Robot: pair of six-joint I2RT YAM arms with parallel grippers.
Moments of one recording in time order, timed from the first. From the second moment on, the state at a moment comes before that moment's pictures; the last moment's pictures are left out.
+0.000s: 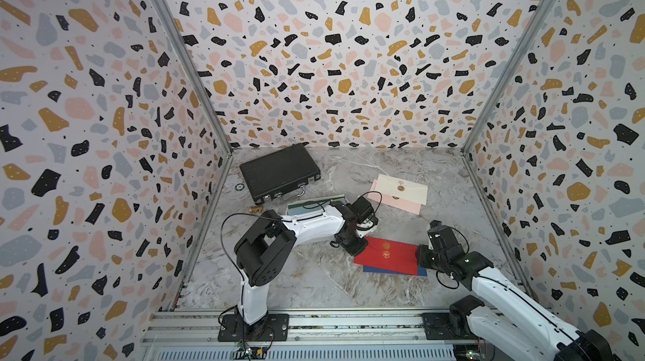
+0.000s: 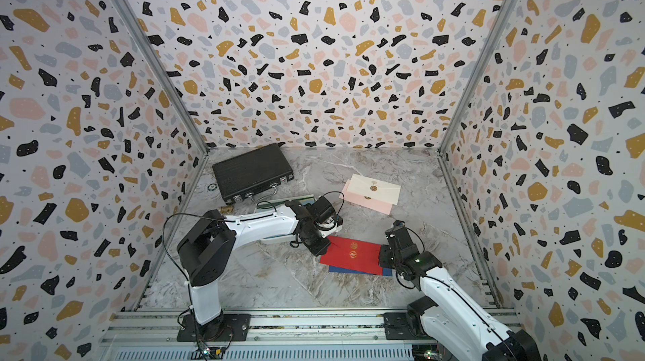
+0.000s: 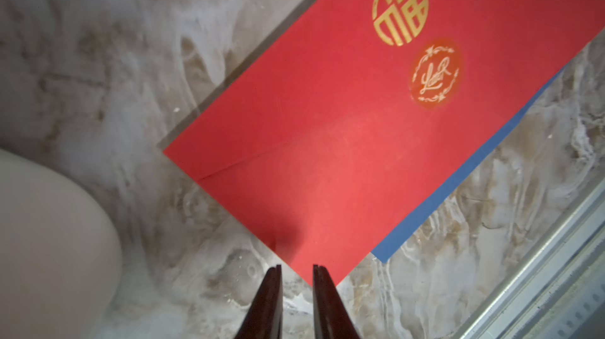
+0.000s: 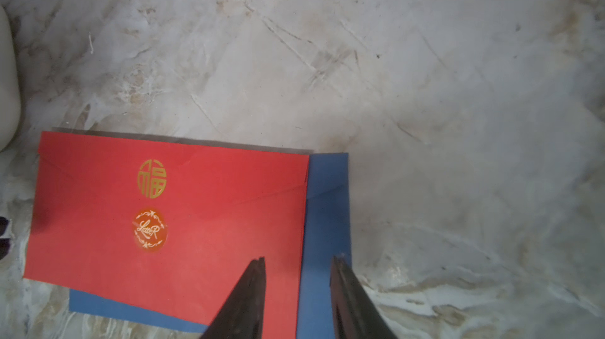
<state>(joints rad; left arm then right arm) -0.87 1.91 1.31 -0.78 0.22 -0.01 0.43 0.84 0.41 -0.58 0.06 0.53</state>
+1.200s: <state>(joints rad) -0.91 1.92 1.26 -0.73 0.12 -0.09 0.28 1.02 0.41 -0.45 -0.15 0.52</state>
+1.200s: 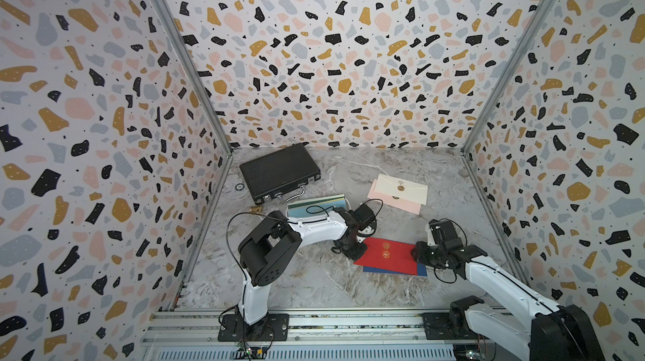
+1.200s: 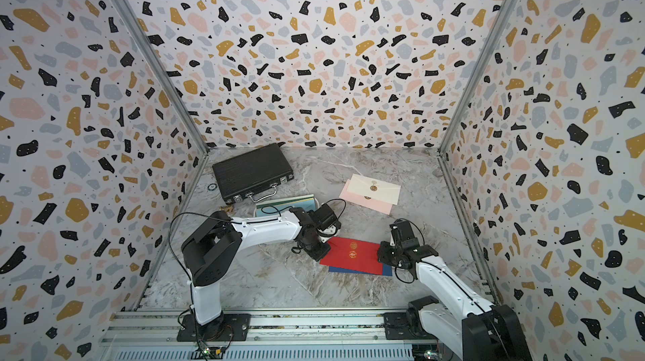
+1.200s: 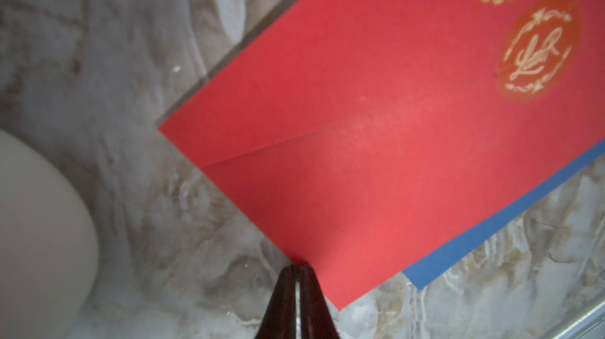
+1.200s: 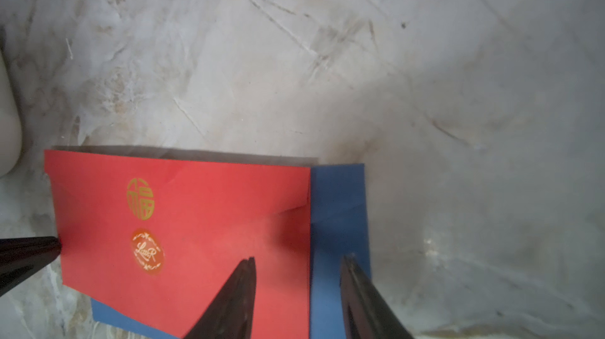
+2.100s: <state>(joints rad) -0.91 1.94 1.29 -0.76 0.11 -0.09 0.21 1.02 0.38 -0.32 -0.42 0.61</state>
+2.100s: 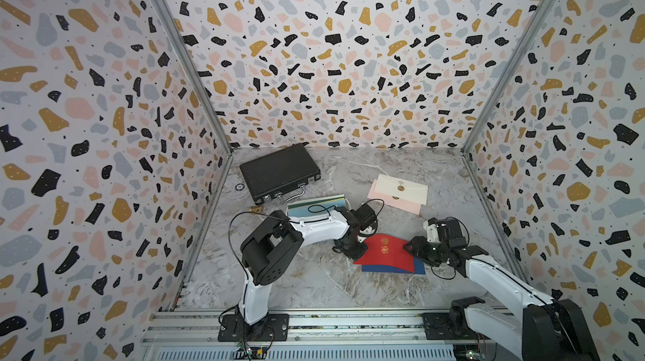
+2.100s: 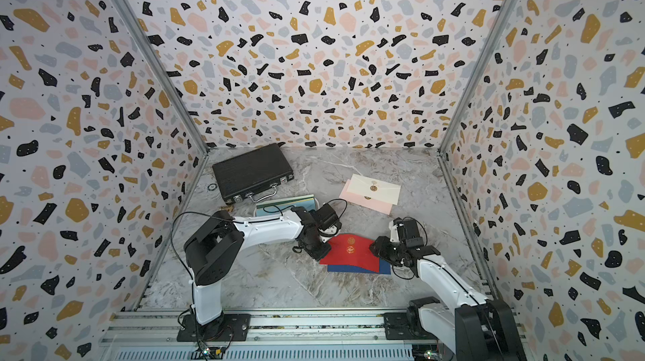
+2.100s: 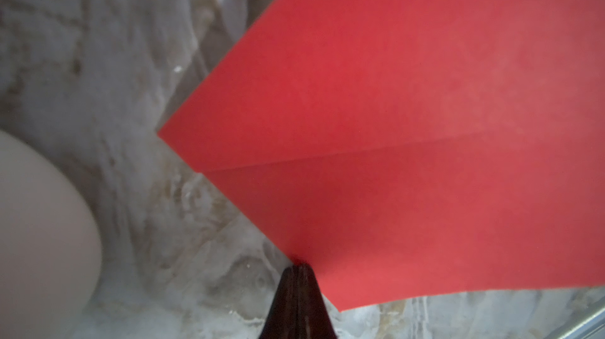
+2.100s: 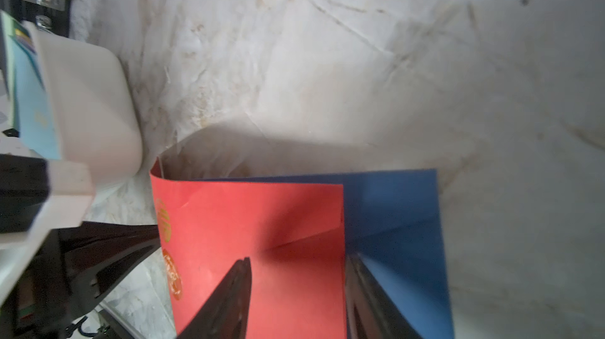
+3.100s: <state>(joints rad) -0.91 1.95 1.30 -0.78 0.12 -0.09 0.21 0.77 0.37 -0.36 -0.59 0.68</state>
